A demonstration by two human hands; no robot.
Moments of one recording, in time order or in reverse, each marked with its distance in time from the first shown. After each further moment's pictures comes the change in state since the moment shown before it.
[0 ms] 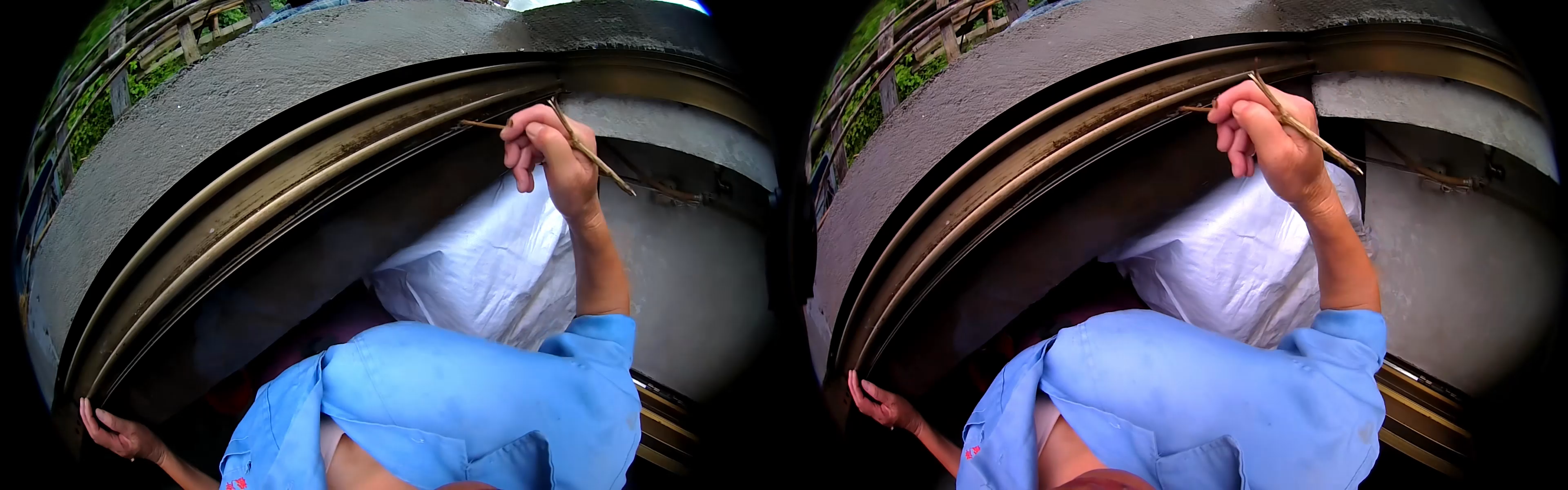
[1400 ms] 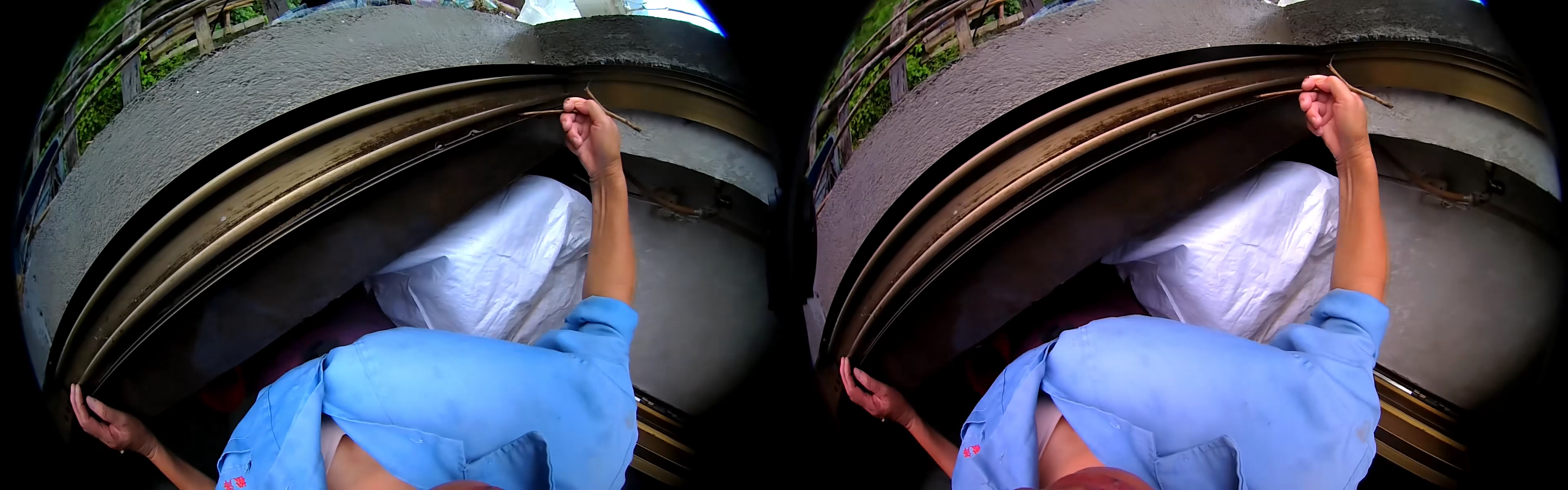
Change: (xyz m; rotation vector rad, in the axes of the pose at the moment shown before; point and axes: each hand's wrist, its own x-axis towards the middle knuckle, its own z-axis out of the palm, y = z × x) left_hand -0.002 -0.002 -0.002 -0.002 -0.006 -0.010; right_hand 0.041 0.061 -0.094 0.332 0.177 0.251
